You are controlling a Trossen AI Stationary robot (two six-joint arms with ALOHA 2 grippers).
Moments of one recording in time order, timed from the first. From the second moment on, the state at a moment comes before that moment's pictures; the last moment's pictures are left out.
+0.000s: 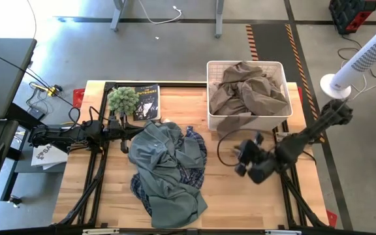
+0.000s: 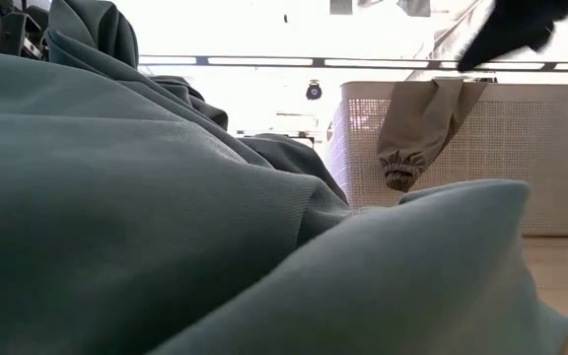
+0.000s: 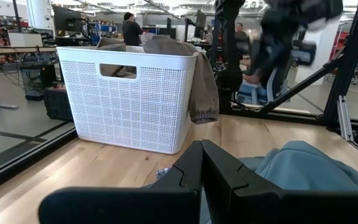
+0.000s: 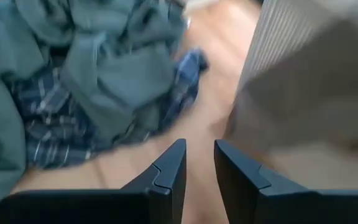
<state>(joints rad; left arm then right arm) -0.04 0.03 0.01 0.05 -0.25 -0.05 0.62 1.27 0.97 -0.87 0.78 0.98</state>
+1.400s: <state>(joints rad) -0.04 0.03 0.01 0.05 -0.25 -0.05 0.34 1.09 0.52 0.45 1.27 0.57</state>
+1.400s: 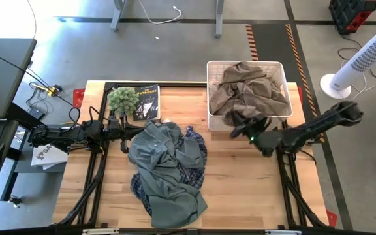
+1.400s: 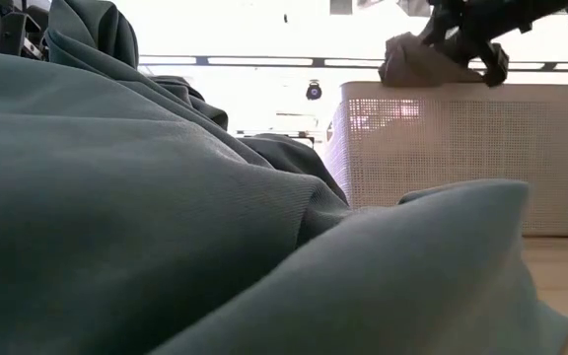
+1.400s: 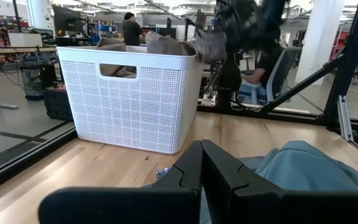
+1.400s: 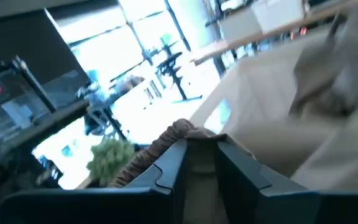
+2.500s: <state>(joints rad) -0.04 0.03 0.01 0.05 -0.25 -0.05 -0.64 1.52 1.03 -0.86 0.25 0.54</state>
